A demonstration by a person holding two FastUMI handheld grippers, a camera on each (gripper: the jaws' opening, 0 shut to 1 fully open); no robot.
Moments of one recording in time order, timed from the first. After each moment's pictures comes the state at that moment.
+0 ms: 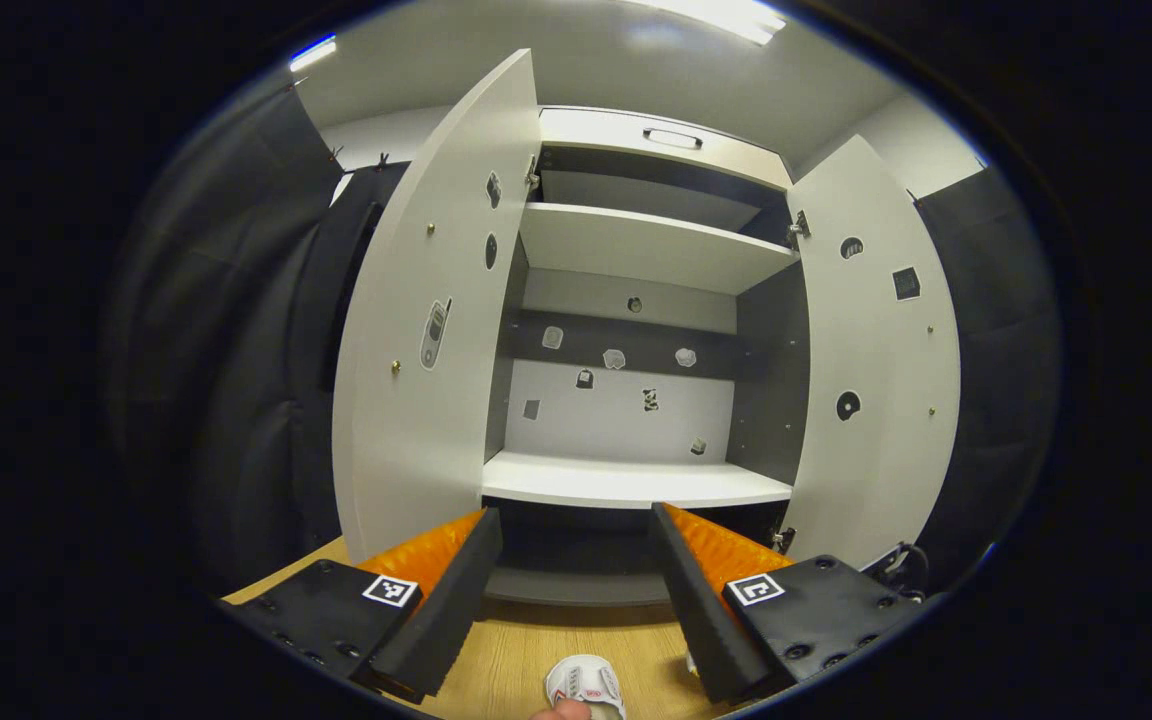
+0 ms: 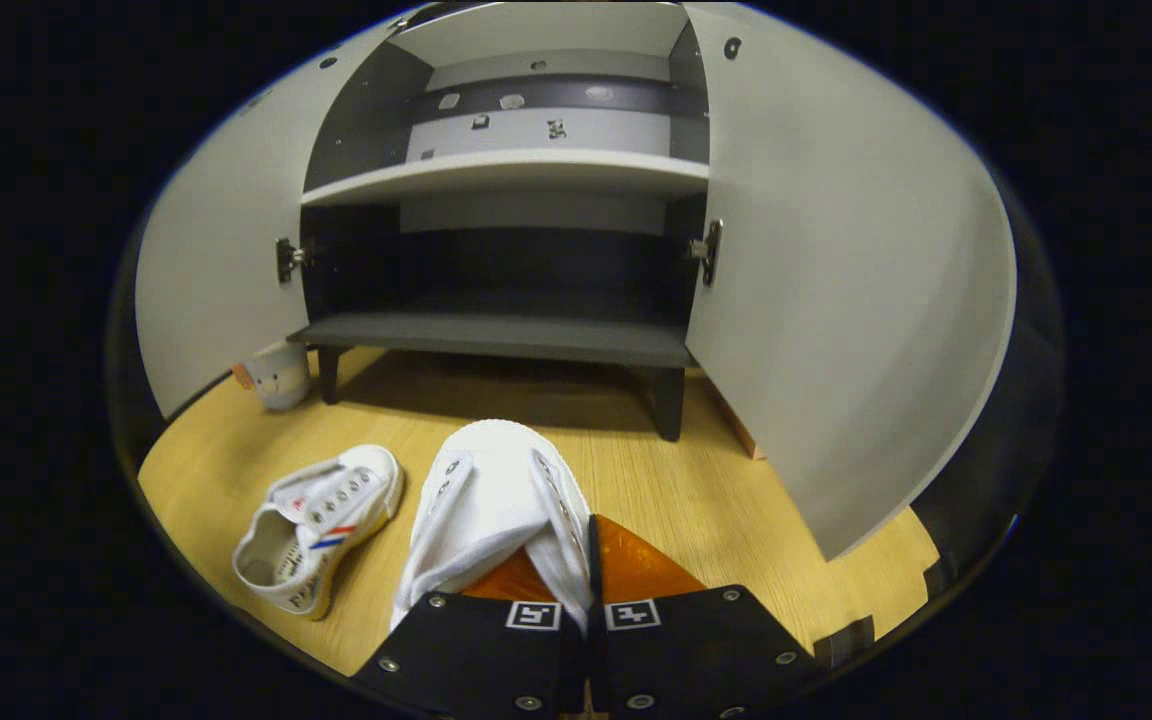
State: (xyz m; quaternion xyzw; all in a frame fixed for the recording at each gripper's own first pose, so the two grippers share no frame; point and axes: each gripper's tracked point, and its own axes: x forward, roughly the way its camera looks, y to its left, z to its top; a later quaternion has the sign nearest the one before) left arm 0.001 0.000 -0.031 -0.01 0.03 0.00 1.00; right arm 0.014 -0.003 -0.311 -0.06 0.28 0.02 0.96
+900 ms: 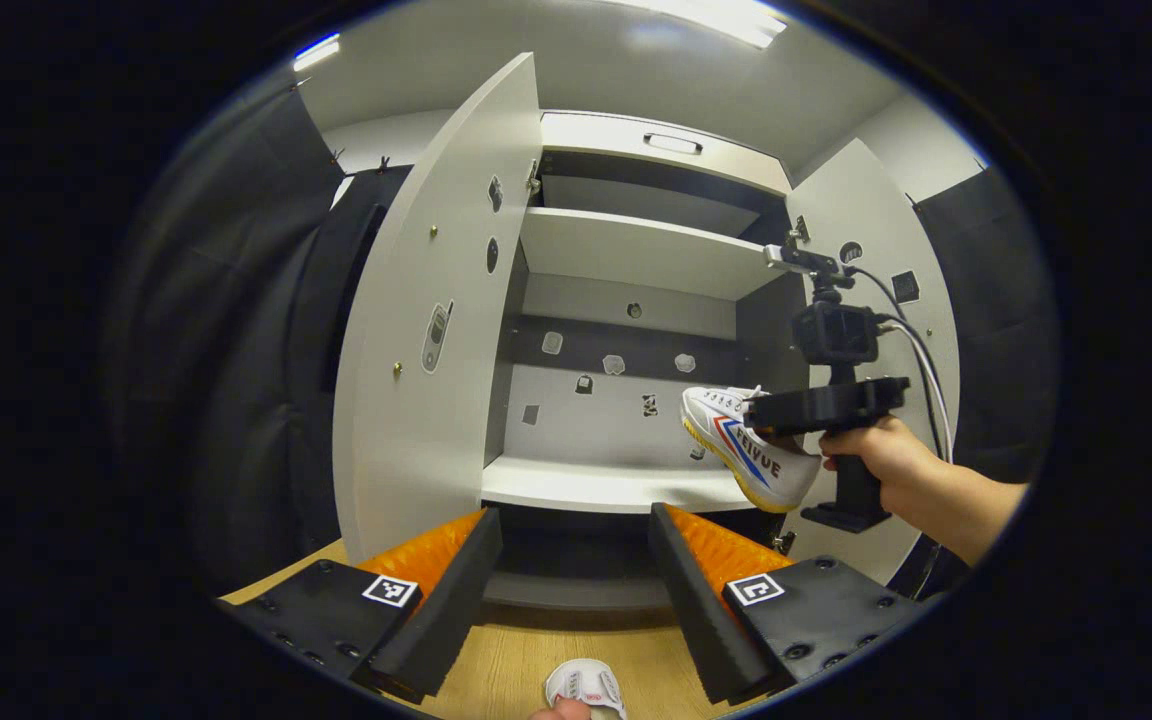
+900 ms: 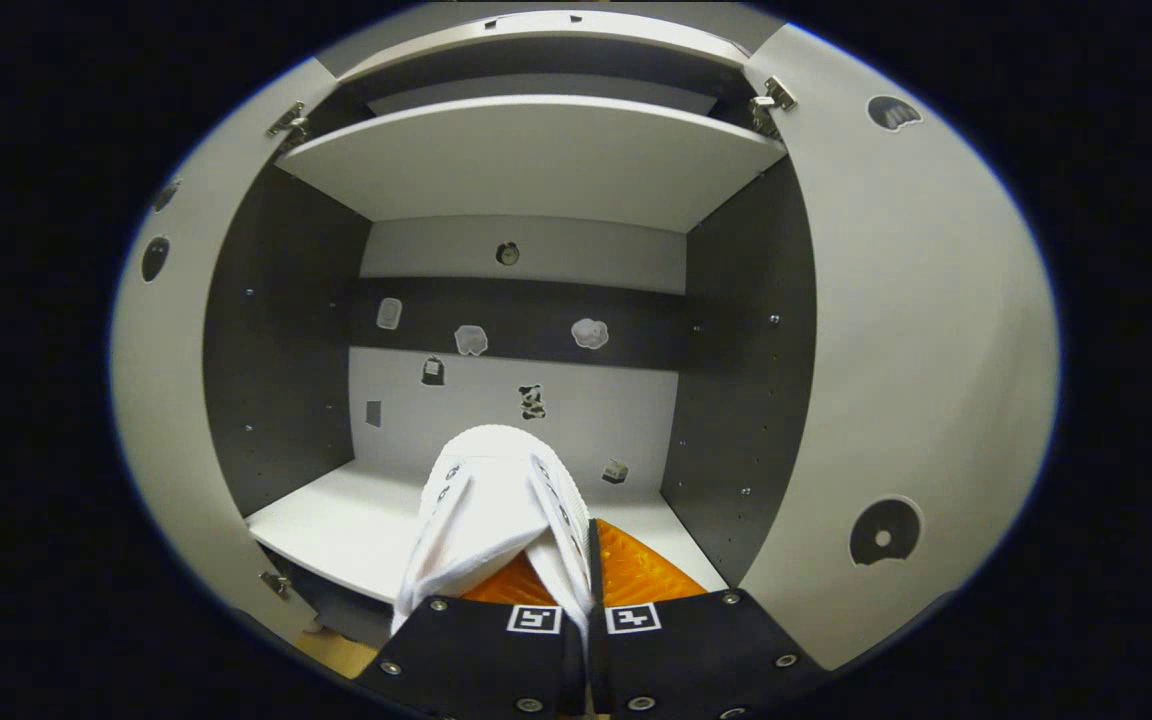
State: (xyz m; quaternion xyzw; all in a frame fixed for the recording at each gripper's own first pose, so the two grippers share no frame) left arm -0.001 0.007 -0.029 -0.01 0.02 0.01 1.00; right arm 0.303 0.038 -0.036 -0.08 0.13 -0.04 0.99
